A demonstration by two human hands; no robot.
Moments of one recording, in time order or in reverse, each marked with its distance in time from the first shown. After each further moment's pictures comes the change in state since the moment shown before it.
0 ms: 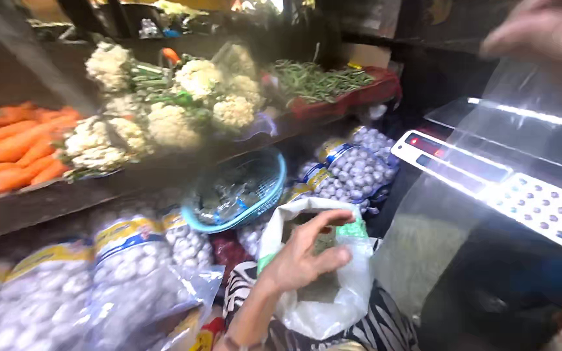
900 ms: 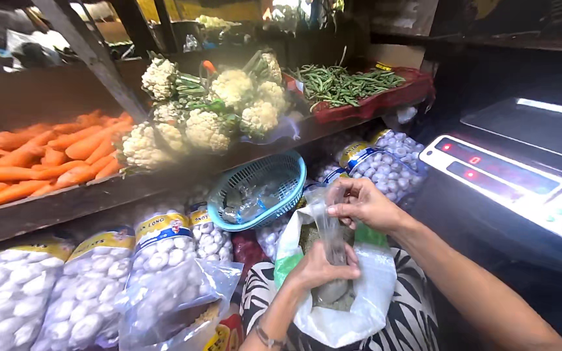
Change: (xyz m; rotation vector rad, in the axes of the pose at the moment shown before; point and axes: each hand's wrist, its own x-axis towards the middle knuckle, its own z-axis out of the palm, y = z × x) left_hand -0.032 -0.069 0.019 -0.253 0.062 -0.386; right_hand -0.065 -0.053 0.224 1.070 -0.288 0.692
